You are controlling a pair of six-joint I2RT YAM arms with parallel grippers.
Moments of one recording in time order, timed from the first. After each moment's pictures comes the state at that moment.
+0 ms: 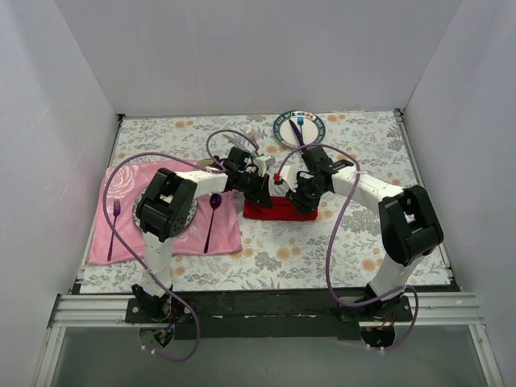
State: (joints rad) left arm -0.52 2.08 1.31 -0.15 0.70 -0.10; right arm 0.50 1.72 1.15 -0.61 -0.39 -0.72
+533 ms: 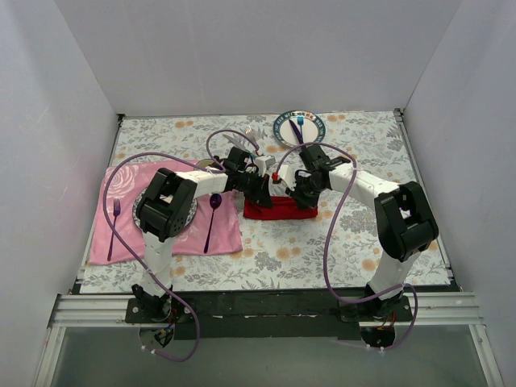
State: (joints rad) left arm -0.52 2.08 1.31 -0.15 0.70 -0.09; right arm 0.50 1.77 1.20 -0.64 -0.37 -0.74
